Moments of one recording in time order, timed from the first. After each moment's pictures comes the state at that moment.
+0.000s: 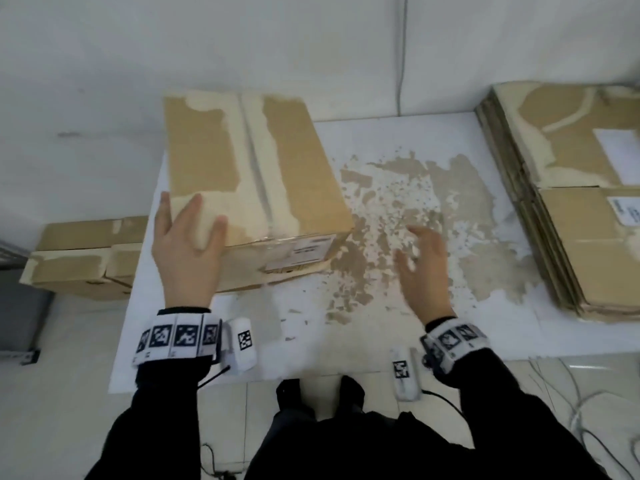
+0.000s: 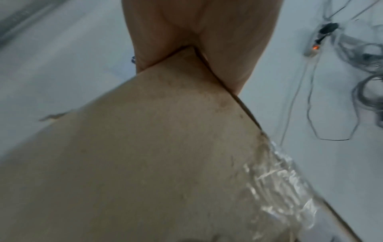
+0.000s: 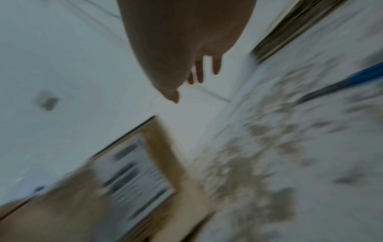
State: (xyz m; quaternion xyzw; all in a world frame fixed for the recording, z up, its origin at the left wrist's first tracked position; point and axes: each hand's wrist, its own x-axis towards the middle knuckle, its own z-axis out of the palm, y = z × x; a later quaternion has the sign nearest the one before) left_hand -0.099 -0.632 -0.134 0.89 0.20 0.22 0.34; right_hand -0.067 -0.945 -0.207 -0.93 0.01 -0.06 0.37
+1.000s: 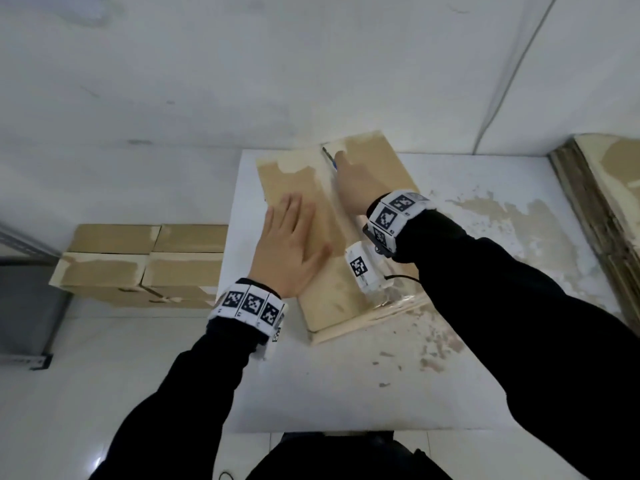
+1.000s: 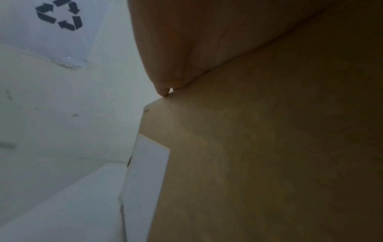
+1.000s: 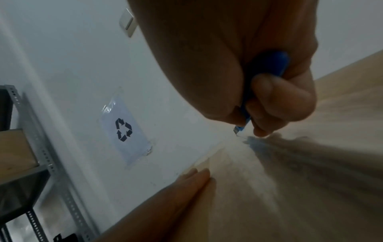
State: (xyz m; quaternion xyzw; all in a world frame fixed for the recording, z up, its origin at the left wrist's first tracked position) left_hand -0.028 -0.518 -0.168 0.98 -0.06 0.02 0.17; right_hand 0.081 -0.644 -0.093 -0.96 -0.16 0.15 0.18
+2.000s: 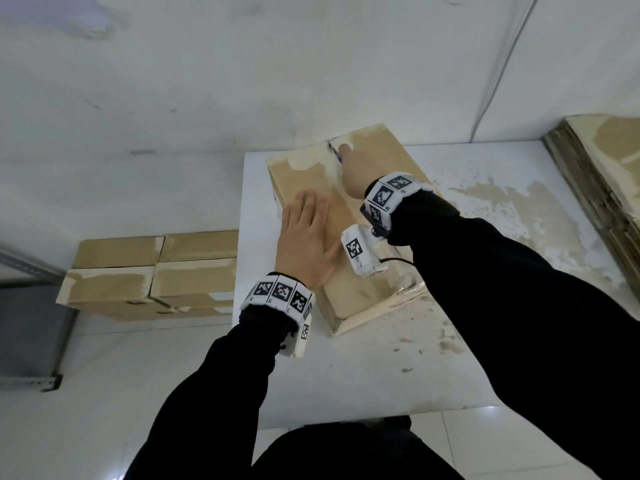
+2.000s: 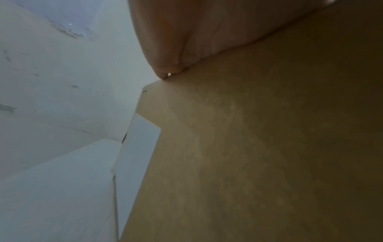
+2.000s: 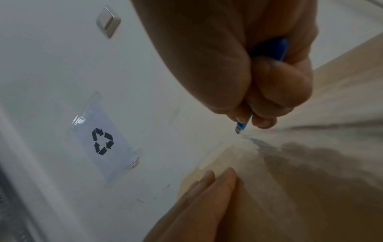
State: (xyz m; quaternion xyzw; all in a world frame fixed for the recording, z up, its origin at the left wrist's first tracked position) left_hand -0.029 -0.521 -0.167 0.98 -0.06 0.02 0.18; right_hand 0.077 -0.626 -0.085 -0.98 -0.12 0.11 0.11
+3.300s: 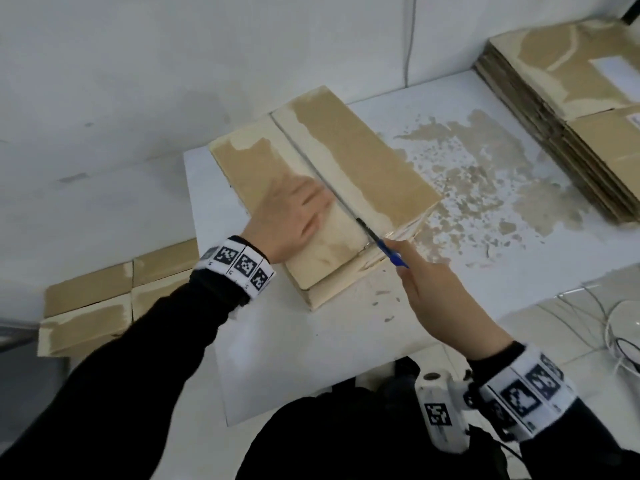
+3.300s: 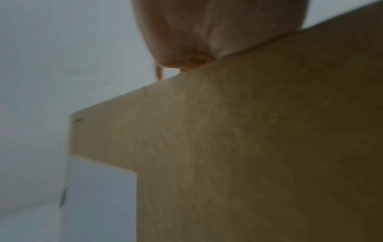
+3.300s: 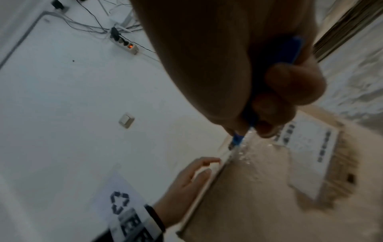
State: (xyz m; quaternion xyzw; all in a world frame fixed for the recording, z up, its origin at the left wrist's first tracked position) left_hand -0.019 -0.546 -0.144 0.93 -0.36 0.02 0.05; right_hand -0.160 -0.761 -0.124 -0.94 0.00 0.10 0.32
